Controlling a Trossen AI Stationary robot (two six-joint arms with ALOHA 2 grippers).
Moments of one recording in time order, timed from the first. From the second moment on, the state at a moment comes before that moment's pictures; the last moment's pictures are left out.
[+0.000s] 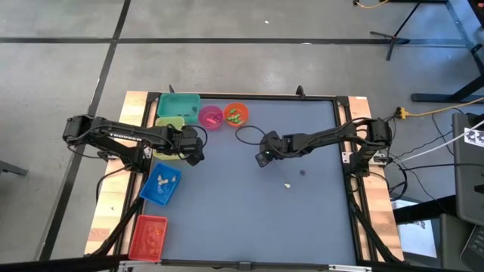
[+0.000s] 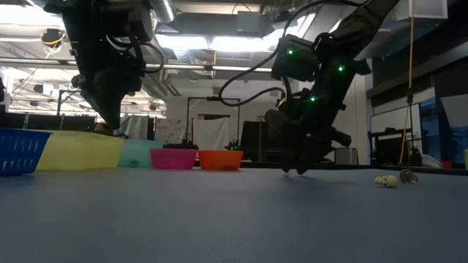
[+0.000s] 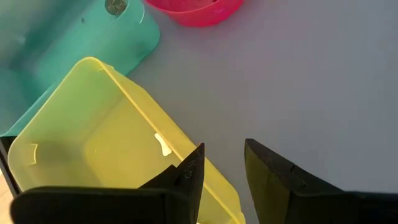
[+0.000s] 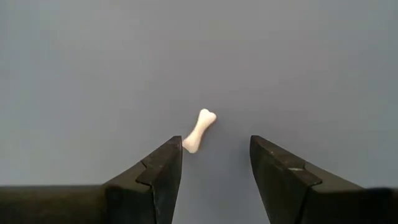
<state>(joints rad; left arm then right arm) 0.05 1.26 0.77 -0.92 -0.50 -0.76 -0.08 1.77 0.94 -0.33 0.25 0.85</state>
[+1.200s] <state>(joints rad) 0.05 1.26 0.77 -0.92 -0.50 -0.76 -0.03 1.79 0.94 -0.29 0.34 0.89</state>
